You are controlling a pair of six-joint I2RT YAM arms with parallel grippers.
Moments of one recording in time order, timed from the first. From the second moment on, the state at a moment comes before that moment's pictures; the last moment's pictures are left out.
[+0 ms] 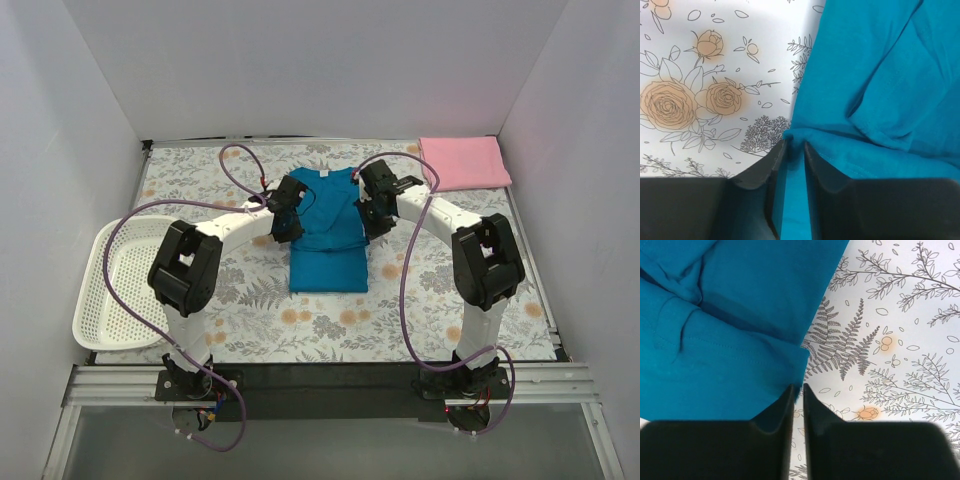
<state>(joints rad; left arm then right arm) -0.54 1.90 1.31 -0.48 -0.25 -0.75 0.51 1.90 1.44 -0.69 -0.06 0.11</state>
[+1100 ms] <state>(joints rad) -0.81 1.62 0.89 -0.35 -0.25 -0.96 0.68 1.80 1.07 -0.11 -0.23 0.31</state>
